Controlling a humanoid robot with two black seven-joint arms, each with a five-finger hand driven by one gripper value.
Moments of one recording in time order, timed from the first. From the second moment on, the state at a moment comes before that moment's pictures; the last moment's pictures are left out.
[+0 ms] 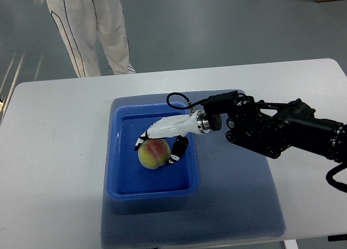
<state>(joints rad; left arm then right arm) 0.02 0.00 0.02 -0.15 0.00 0.02 0.03 1.05 -0.08 0.12 0.85 -1.60 0.24 0.46</state>
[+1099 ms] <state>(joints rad) 0.02 0.00 0.02 -0.15 0.00 0.02 0.03 0.74 -0.19 0.83 0.82 -0.73 0.14 0.46</state>
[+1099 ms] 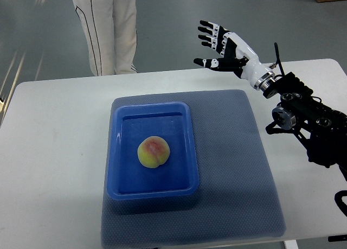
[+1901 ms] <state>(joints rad) 0.02 0.00 0.02 -0.15 0.00 0.02 0.03 0.63 -0.13 0.84 0.71 -0.33 -0.01 0.47</state>
